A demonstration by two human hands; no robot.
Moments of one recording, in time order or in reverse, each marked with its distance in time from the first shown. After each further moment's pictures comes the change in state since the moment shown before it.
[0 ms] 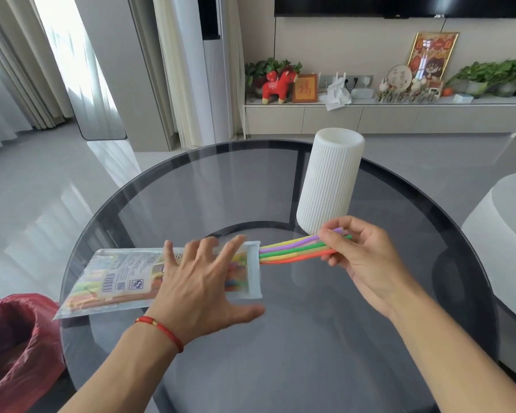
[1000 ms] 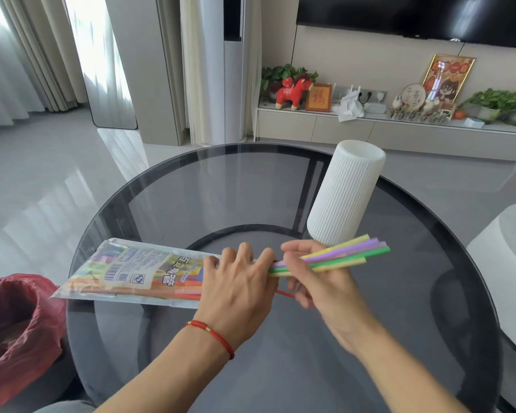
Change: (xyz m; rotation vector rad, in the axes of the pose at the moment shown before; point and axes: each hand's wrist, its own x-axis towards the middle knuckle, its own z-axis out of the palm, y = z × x) left_hand 0.008 0.039 0.017 -0.024 0.138 -0.029; right_hand -0.023 0.028 0.056 -0.140 -0.178 0.003
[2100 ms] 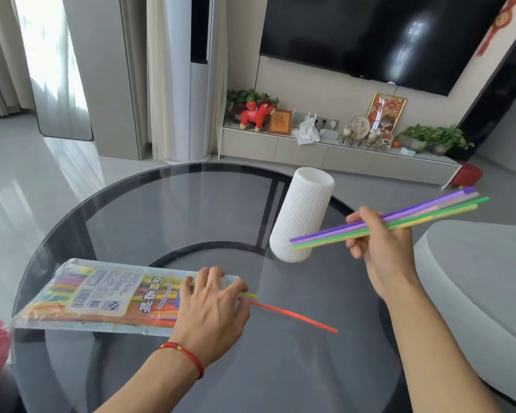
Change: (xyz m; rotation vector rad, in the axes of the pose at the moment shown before) left_hand -0.007 0.002 0.023 -0.195 -0.012 0.005; right_hand 0.024 -0.075 -0.112 -0.071 0.585 -0.236
